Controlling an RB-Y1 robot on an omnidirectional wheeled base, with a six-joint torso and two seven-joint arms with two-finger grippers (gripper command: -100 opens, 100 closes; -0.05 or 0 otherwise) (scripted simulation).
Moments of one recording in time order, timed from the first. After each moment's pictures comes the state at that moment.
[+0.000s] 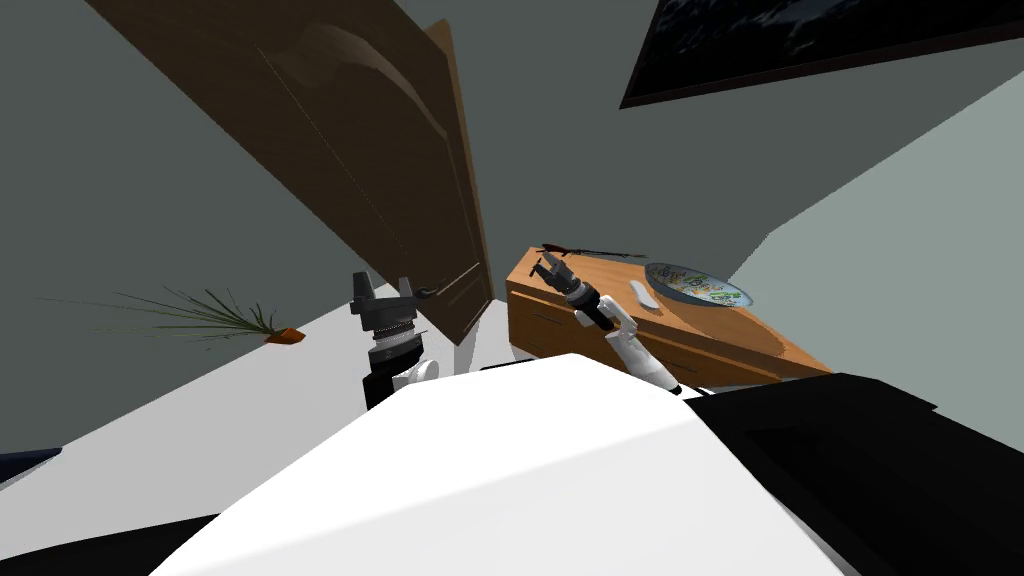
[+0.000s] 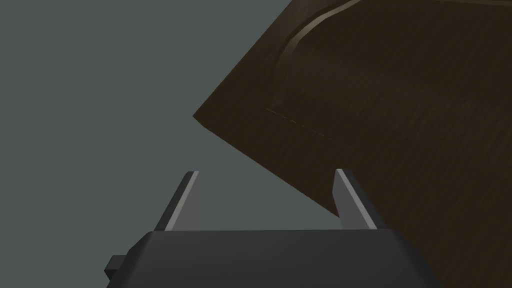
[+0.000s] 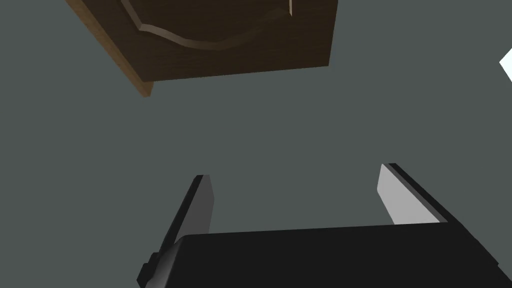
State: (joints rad) left arm 0.50 0.03 -0.04 -2.31 0.07 -0.51 0.09; right arm 0.13 -0.61 0.01 -2.06 0.38 -0.66 0.21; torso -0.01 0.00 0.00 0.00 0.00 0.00
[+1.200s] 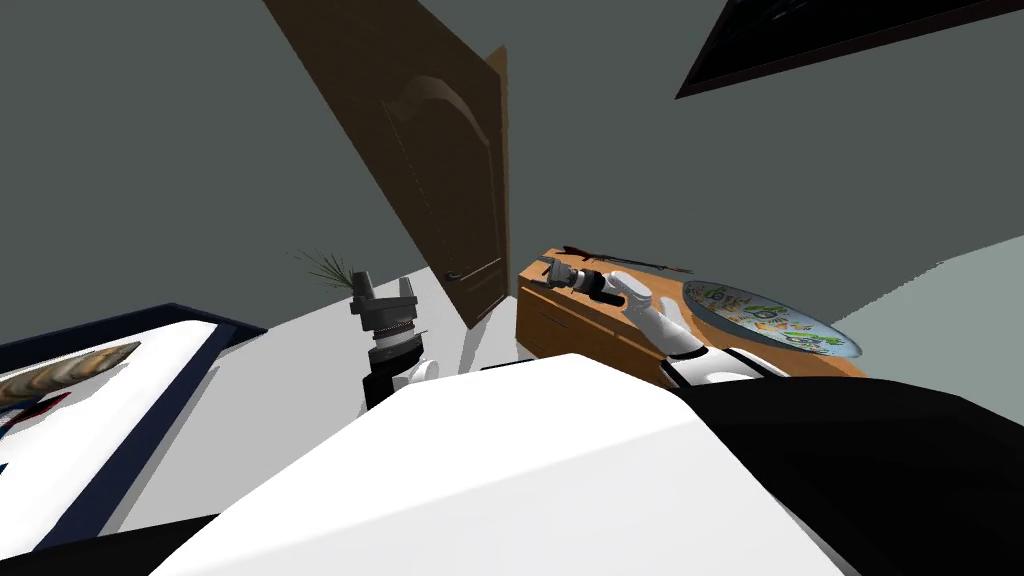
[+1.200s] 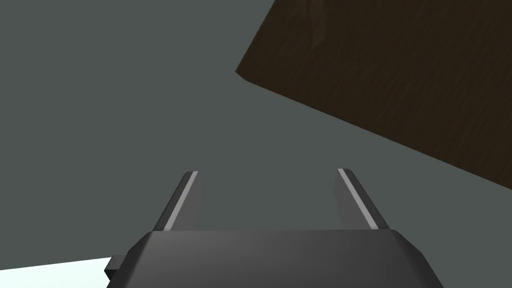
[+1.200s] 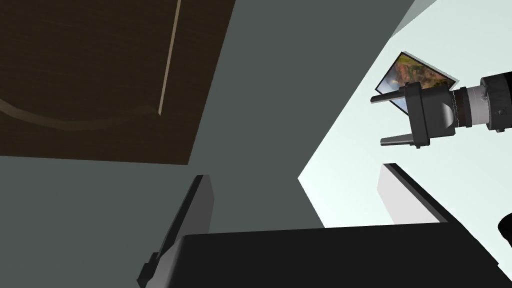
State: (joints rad) left arm 0.50 0.03 -0.04 -2.31 0.07 -0.51 0.09; right arm -0.08 -0.93 0.05 -1.84 0.63 -0.84 0.29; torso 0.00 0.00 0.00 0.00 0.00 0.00
